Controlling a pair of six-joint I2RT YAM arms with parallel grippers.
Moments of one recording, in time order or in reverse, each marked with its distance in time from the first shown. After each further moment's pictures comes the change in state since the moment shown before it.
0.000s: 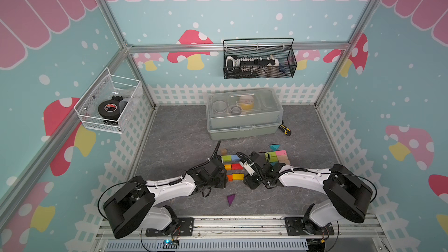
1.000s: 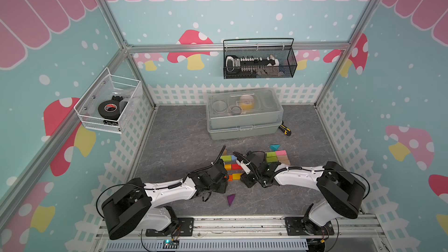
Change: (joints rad) left arm -0.092 -0.023 0.005 -0.083 -0.087 0.000; right arm 0.023 0.056 0.042 0.036 0.026 0.018
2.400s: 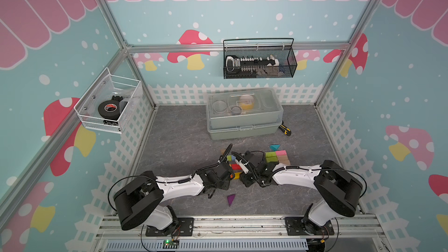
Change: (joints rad) left arm -0.016 0.118 0.079 0.017 -0.115 0.019; right arm 0.013 0.029 0.023 0.016 0.011 0.045
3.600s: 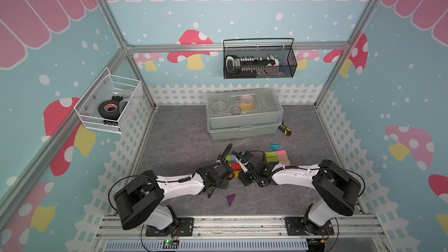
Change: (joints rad) left arm 0.011 0.008 0.011 -0.042 -0.048 -0.005; right arm 0.000 0.013 0.000 0.041 0.016 0.053
